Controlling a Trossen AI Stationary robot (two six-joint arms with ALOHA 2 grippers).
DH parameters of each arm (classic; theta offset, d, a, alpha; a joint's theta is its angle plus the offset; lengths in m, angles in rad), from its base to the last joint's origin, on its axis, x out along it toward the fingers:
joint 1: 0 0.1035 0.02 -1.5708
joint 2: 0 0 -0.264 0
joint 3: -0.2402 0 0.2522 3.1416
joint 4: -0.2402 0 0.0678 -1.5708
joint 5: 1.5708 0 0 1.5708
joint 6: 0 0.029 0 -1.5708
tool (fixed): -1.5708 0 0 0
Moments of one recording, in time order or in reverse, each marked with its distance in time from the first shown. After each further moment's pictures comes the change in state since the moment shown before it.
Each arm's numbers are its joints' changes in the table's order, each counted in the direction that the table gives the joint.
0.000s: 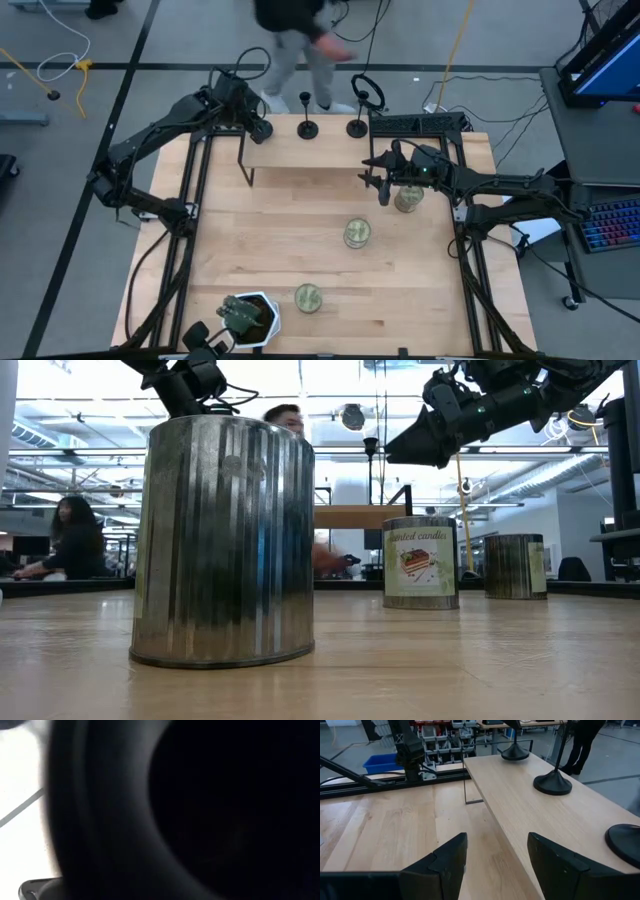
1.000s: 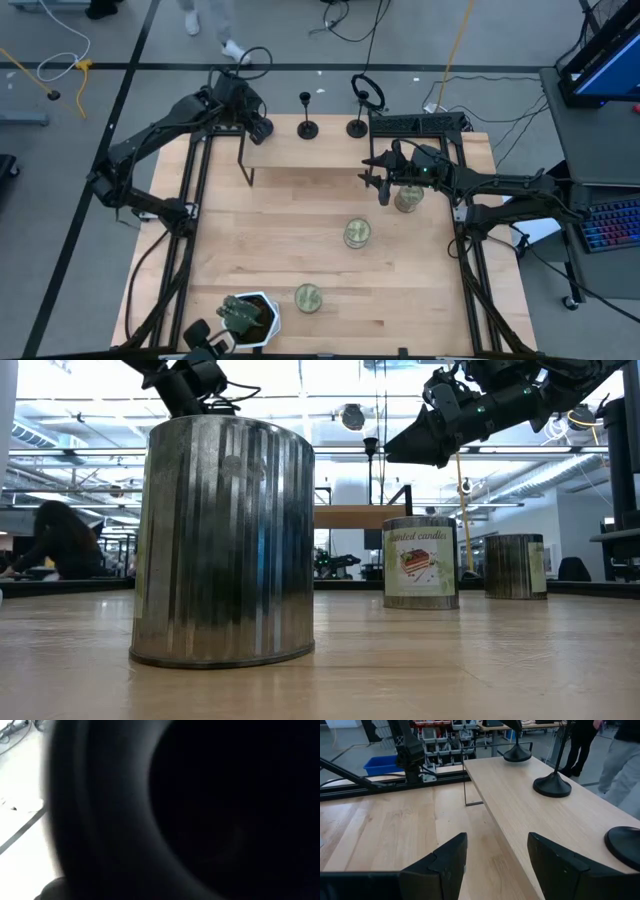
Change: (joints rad) left arm -0.004 0.000 0.000 0.020 0.004 0.091; right arm 0.000 0.000 0.000 0.009 0.000 0.000
